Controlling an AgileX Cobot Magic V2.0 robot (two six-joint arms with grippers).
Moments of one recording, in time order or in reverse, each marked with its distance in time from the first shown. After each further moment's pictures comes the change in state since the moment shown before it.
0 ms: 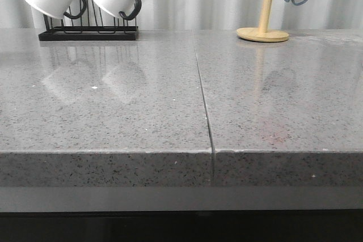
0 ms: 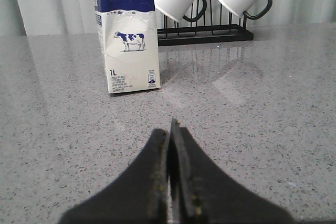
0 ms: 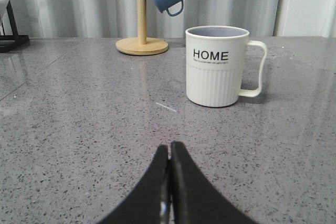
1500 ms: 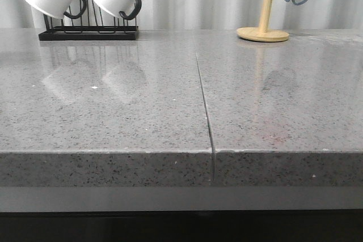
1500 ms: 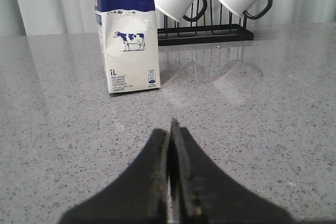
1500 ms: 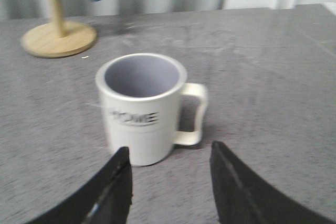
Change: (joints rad) left arm 0.000 0.000 0.000 0.000 0.000 0.000; right arm -0.238 0.911 -0.490 -0.027 -0.197 -0.004
